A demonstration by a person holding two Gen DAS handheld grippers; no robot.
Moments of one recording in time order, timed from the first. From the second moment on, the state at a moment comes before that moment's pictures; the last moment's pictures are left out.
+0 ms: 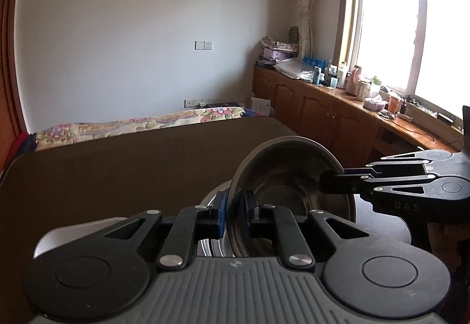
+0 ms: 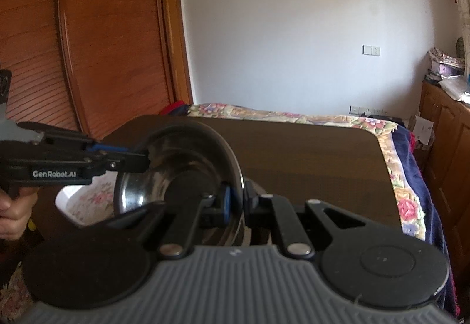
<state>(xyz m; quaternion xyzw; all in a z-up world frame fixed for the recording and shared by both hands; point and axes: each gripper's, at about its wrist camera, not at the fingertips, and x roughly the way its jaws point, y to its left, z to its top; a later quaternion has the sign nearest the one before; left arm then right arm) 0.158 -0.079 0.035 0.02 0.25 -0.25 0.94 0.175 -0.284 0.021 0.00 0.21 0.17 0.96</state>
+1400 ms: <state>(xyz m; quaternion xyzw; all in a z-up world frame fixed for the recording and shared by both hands) 0.150 -0.089 0.000 0.01 0.21 -0.20 0.96 0.172 -0.268 -0.005 -0.01 0.14 0.15 0.98</state>
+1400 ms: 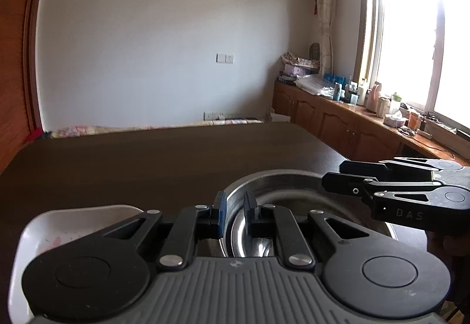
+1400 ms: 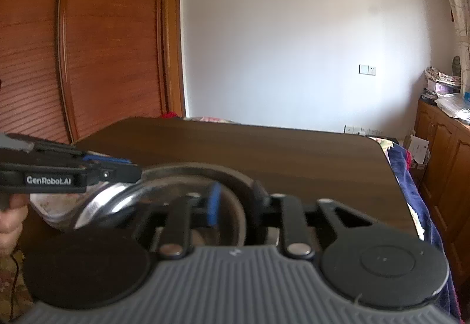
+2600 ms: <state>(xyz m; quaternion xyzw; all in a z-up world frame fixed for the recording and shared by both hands) 0.108 -0.077 -0.033 -0.02 0.19 -0.18 0.96 0.148 -0.275 -0.039 0.05 0.11 0.10 0.99</state>
